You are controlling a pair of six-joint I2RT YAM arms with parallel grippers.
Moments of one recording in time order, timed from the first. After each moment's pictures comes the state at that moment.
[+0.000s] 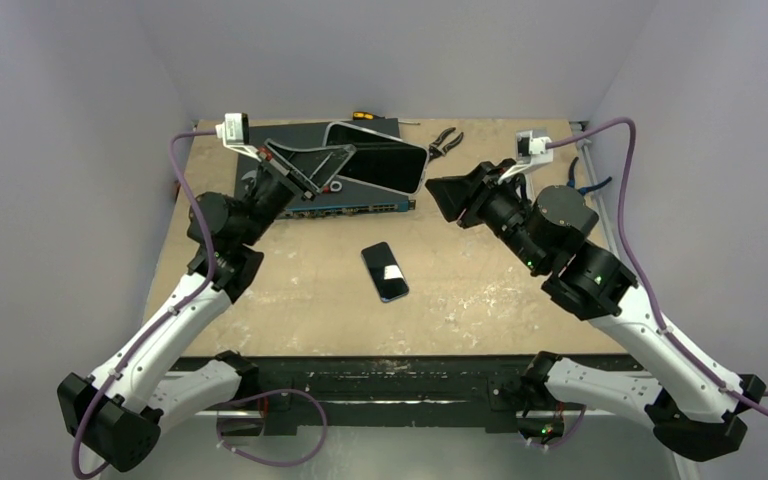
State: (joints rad) left arm -0.50 1.00 0.95 0.57 0.28 -1.15; right arm 0.84 0.94 1.26 -0.29 0.25 0.51
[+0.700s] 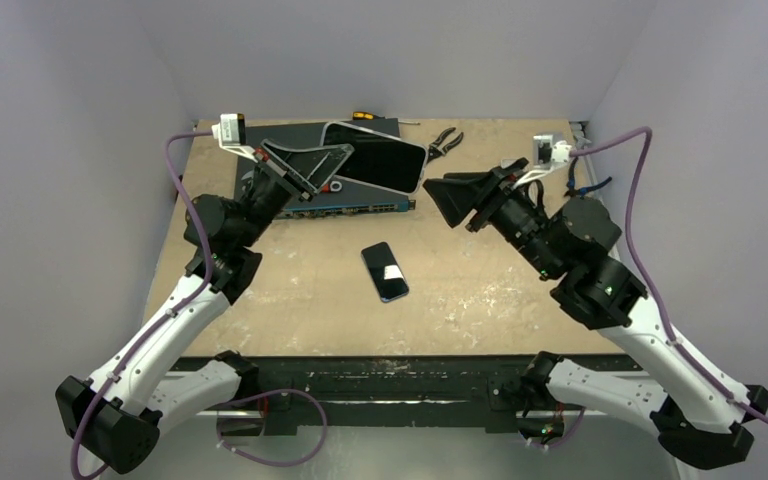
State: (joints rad) left arm -0.50 0.98 0.95 0.58 0.28 -1.15; right arm 0.84 0.87 1.22 -0.18 0.17 0.52
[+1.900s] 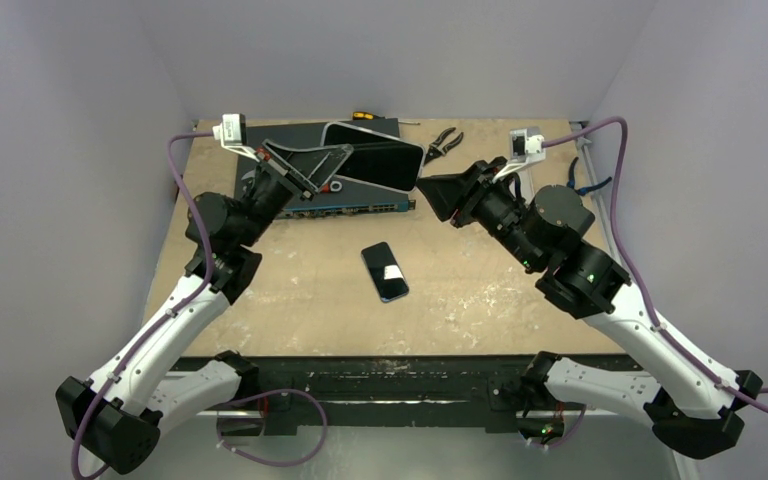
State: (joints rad) left arm -0.50 0.98 0.95 0.54 0.26 -1.14; right arm 0.84 0.96 1.24 -0.22 0.19 0.53
